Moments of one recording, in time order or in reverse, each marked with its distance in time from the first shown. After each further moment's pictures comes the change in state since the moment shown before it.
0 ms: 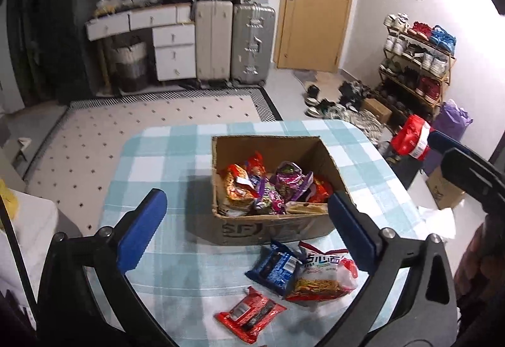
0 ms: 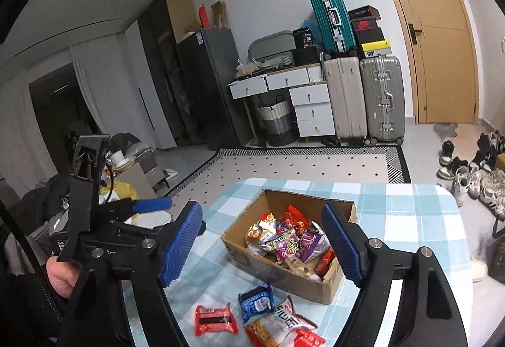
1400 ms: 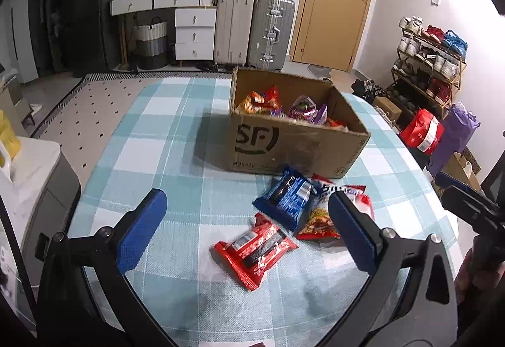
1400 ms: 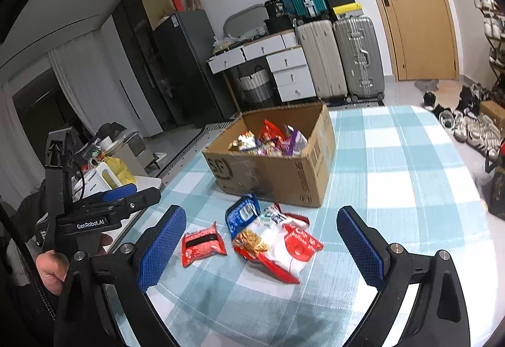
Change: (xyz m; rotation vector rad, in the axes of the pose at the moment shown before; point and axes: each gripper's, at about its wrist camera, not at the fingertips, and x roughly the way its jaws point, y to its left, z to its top) left arm 0.001 0.014 -0.132 -0.100 0.036 0.034; right arm -0.028 -0.019 -0.133 0.131 0.119 -0.058
